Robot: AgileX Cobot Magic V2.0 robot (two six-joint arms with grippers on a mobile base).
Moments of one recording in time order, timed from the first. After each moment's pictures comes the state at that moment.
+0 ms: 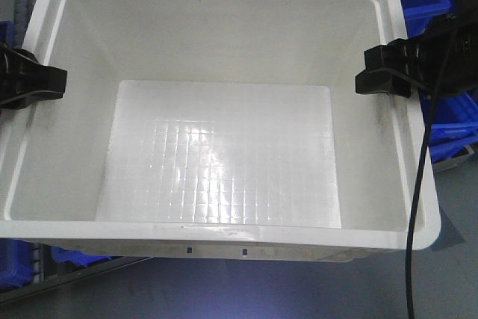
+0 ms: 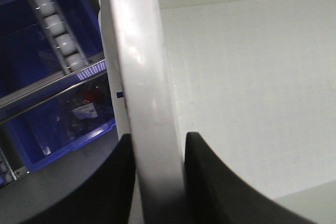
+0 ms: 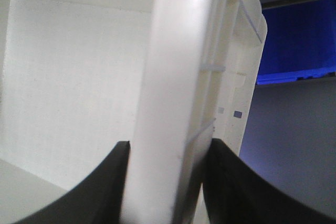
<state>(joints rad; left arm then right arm) -0.21 1.16 -1.12 -0.20 0.94 0.03 0.12 1.29 -1.17 0.45 0.95 -0.19</state>
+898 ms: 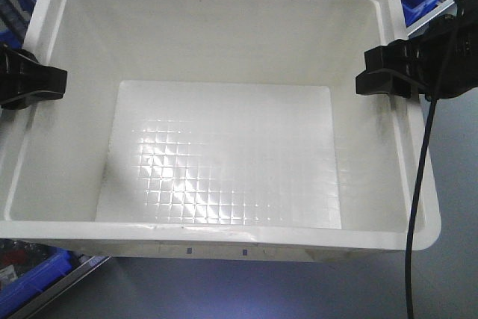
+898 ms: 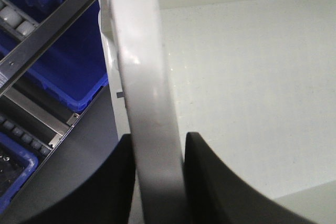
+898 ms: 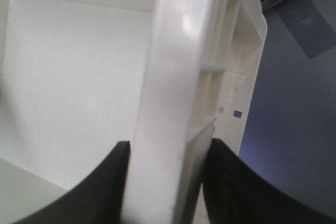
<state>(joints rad) -0.21 1.16 -1.12 -0.20 0.94 0.03 0.12 1.29 -1.17 0.45 0.96 -0.19</state>
